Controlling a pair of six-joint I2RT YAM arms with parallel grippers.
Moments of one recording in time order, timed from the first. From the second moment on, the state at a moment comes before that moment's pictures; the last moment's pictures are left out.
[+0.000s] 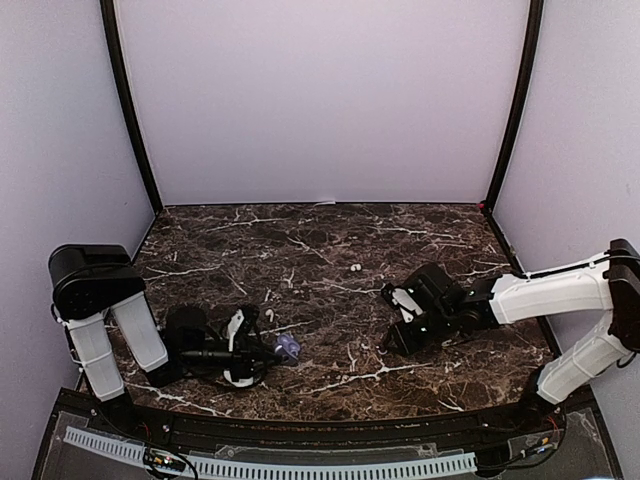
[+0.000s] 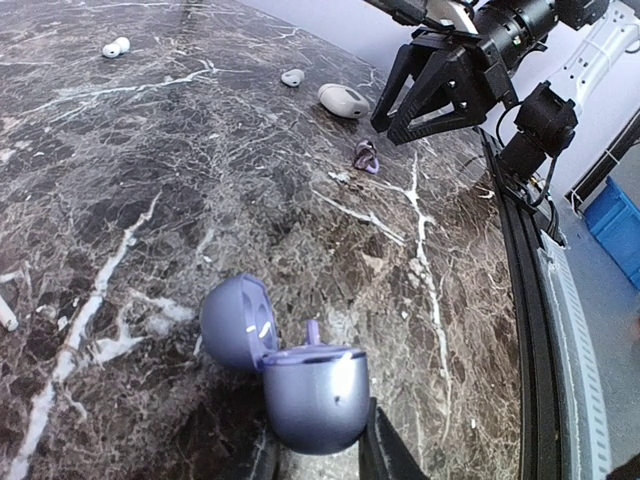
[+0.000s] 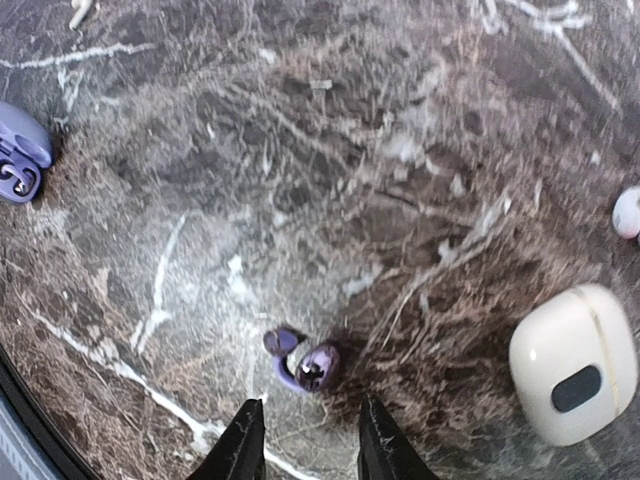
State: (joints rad) left arm -0.77 1.85 0.18 1.29 0.53 -0.25; right arm 0.89 1.43 0.69 -0.29 -0.07 0.38
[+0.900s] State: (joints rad) left arm -0.85 1.90 0.10 1.51 0.56 -0.04; right arm 1.06 1.19 0.68 -0.25 -0.14 -0.22
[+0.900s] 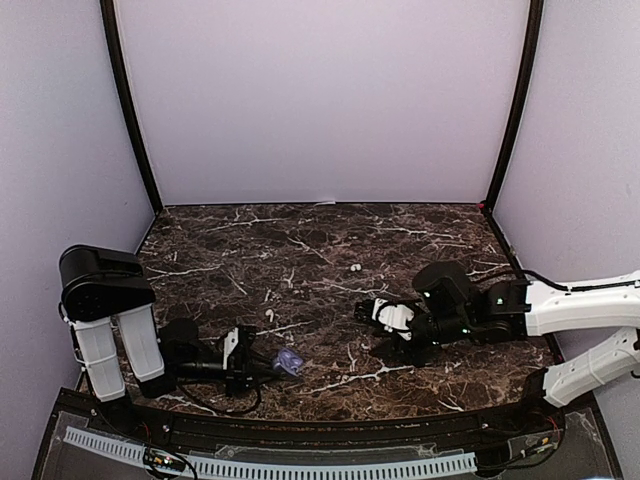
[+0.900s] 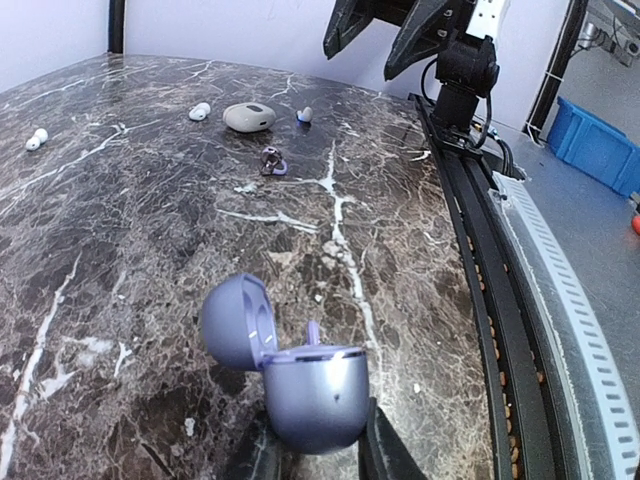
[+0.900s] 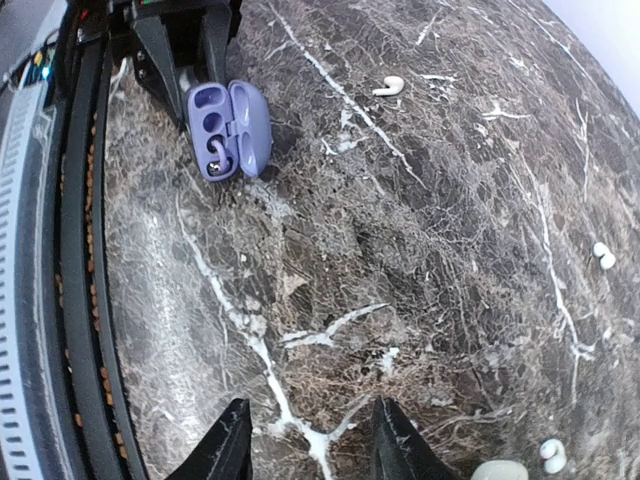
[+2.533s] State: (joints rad) left arm -0.64 1.82 0.31 1.52 0.96 0.44; right arm 1.03 1.34 0.70 -0.41 0.04 0.75
